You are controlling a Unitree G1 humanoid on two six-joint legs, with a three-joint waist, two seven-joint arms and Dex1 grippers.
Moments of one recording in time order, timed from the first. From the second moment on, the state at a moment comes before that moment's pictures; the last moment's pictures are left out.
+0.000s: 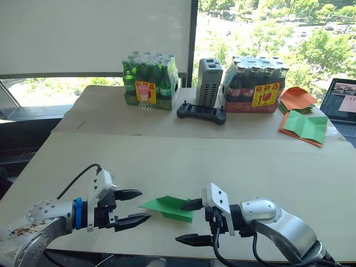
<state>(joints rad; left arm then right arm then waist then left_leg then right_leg) 0.14 0.86 0.27 -0.64 -0.78 0.78 -0.93 -0.19 -0.60 0.36 -0.58 0.42 0.67 0.92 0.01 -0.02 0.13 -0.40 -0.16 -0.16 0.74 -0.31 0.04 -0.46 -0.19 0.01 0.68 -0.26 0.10</state>
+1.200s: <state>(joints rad) 0.13 0.87 0.25 -0.59 -0.75 0.69 -0.94 -0.33 -0.53 0.39 -0.35 0.22 0.46 0.88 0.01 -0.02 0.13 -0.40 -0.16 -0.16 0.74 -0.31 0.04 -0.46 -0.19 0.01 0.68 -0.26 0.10</state>
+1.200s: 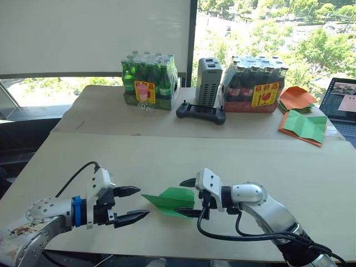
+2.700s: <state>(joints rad) -0.24 0.68 0.06 -0.61 -0.83 0.73 -0.77 -0.46 -0.48 -0.22 0.02 0.06 0.70 0.17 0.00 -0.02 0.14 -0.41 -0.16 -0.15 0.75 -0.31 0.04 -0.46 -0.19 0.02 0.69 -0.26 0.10</state>
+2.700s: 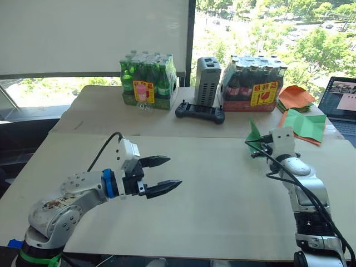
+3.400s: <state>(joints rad) -0.26 0.68 0.02 -0.60 -0.75 0.72 -0.79 -0.45 -0.45 -0.26 0.03 0.10 0.75 0.13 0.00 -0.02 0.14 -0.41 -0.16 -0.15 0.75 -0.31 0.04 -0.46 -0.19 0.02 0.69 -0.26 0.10</state>
